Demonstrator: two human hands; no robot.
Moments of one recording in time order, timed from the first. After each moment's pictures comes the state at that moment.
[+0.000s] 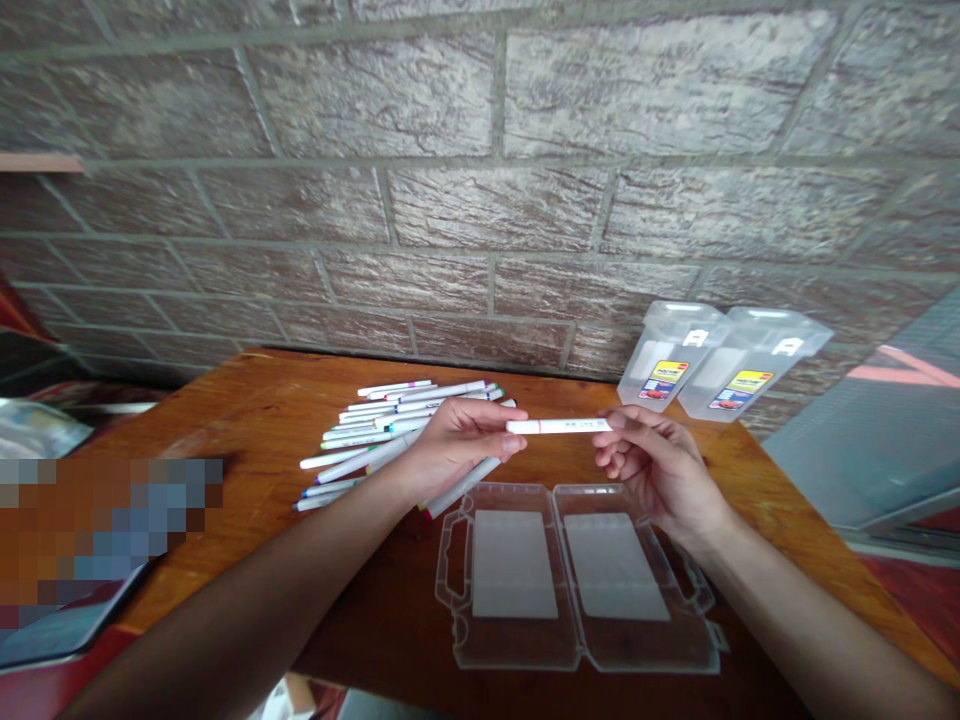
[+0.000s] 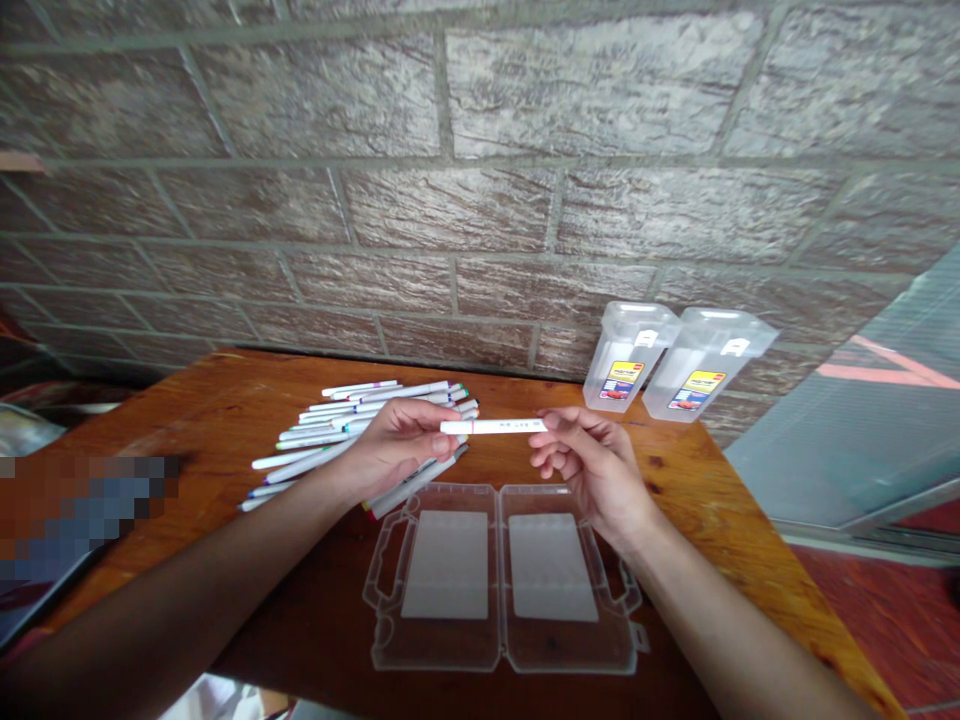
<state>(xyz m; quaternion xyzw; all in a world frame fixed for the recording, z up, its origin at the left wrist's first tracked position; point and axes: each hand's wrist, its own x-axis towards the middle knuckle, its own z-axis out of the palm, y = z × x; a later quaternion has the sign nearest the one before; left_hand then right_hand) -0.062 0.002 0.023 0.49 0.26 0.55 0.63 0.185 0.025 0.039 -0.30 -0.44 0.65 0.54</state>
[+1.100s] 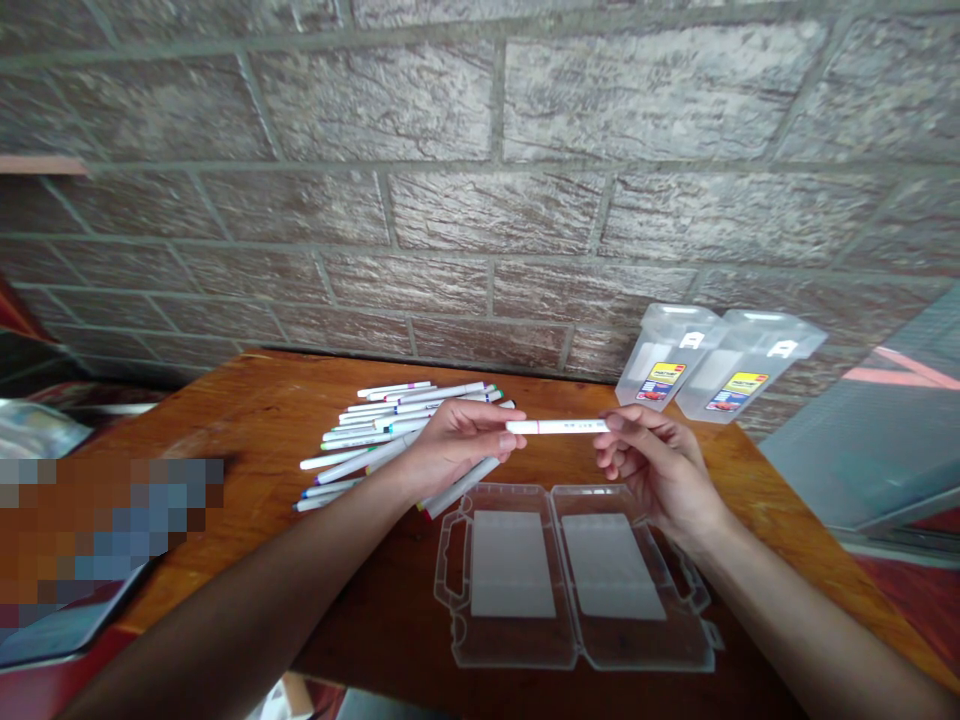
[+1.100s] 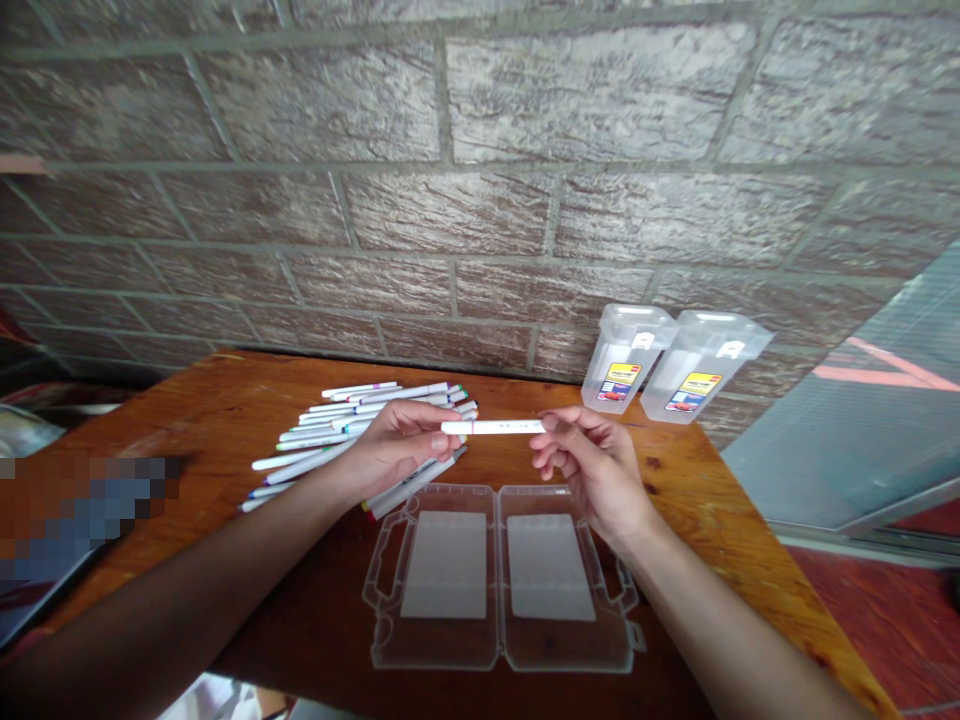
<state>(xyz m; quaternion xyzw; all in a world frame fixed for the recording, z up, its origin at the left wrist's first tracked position) -0.065 0.003 0.022 0.49 0.28 0.54 0.63 0.186 0.022 0.039 -0.30 -0.46 0.63 0.55</state>
